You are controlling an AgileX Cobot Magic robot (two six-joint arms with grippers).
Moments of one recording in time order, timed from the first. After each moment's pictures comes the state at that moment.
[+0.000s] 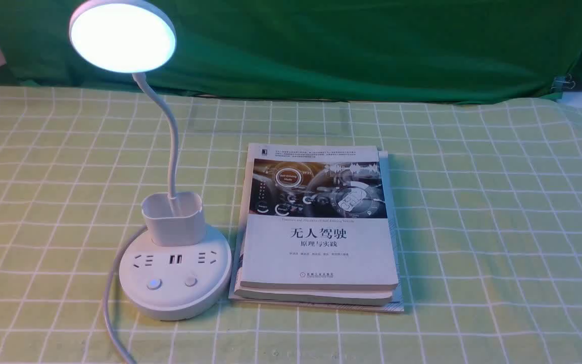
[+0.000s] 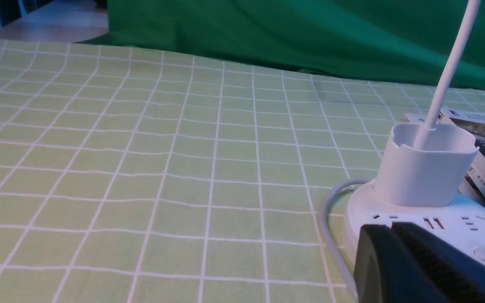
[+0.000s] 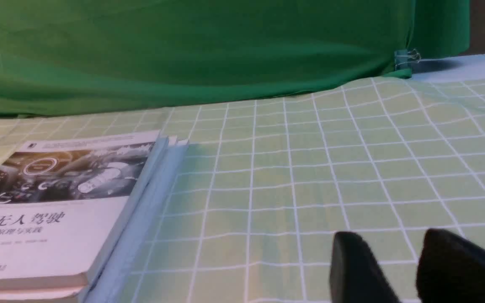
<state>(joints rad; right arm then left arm) 0.09 0.00 0.01 0.05 0.25 0.11 0.05 0.00 0.01 -0.17 0.24 0.14</state>
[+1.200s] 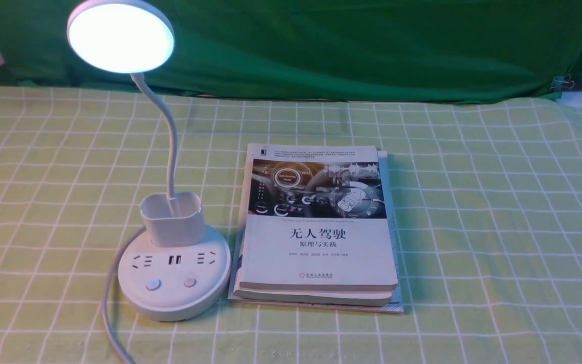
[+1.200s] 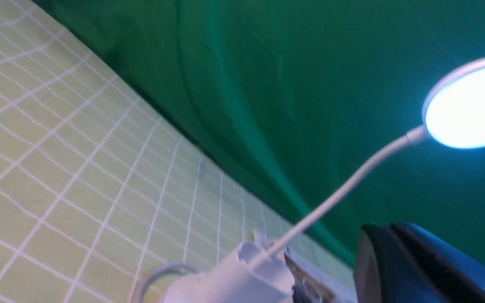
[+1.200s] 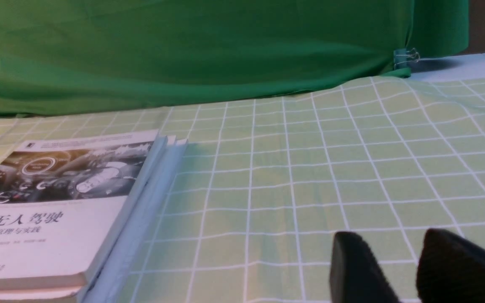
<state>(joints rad) 0.09 0.00 0.01 0.05 0.25 0.11 0.05 0.09 -0.14 -0.61 0.17 -0.08</state>
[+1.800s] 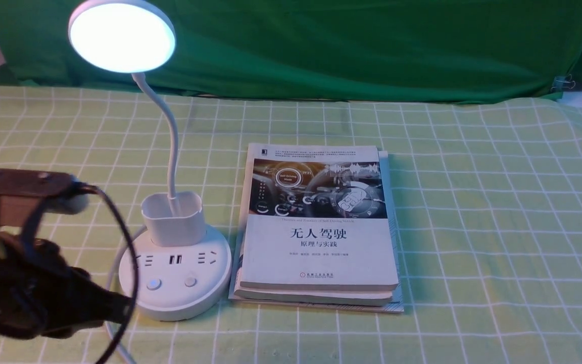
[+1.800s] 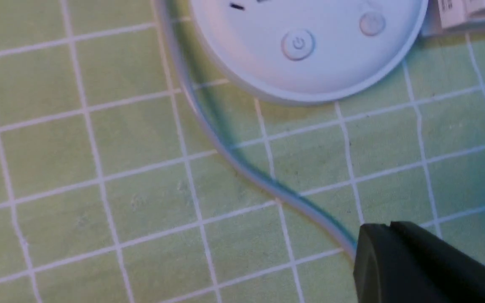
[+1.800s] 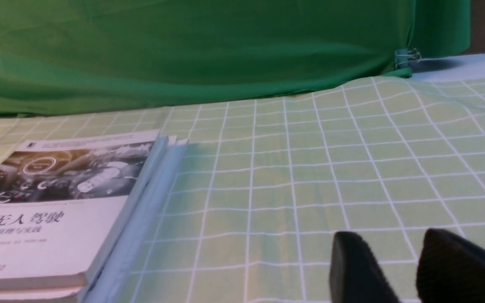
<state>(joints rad) 0.09 0.00 0.01 0.05 0.25 0.11 -0.29 1.15 -0.75 -0.17 0.88 0.08</state>
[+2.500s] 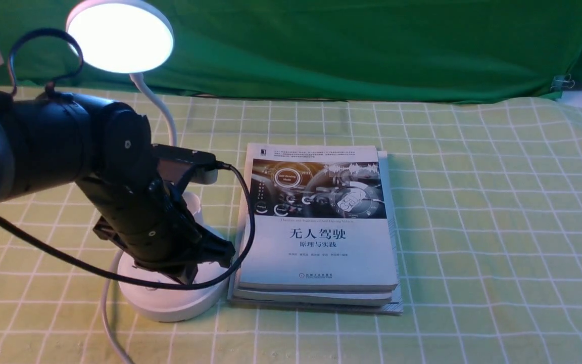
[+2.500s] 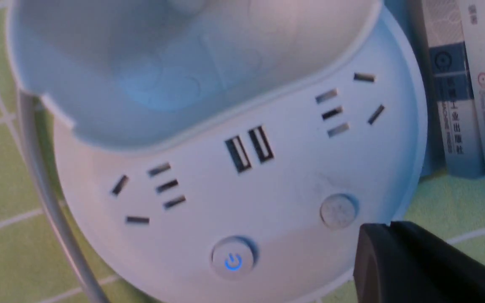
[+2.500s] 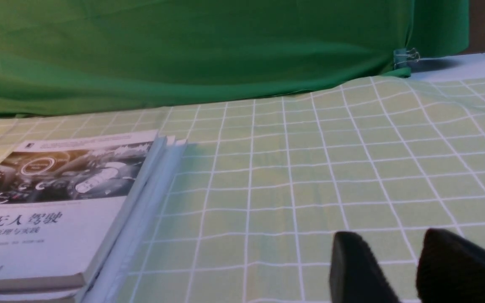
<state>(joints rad) 0.09 0.00 0.01 0.05 0.25 0.11 -0.38 1.67 -1.07 -0.14 0.83 0.06</state>
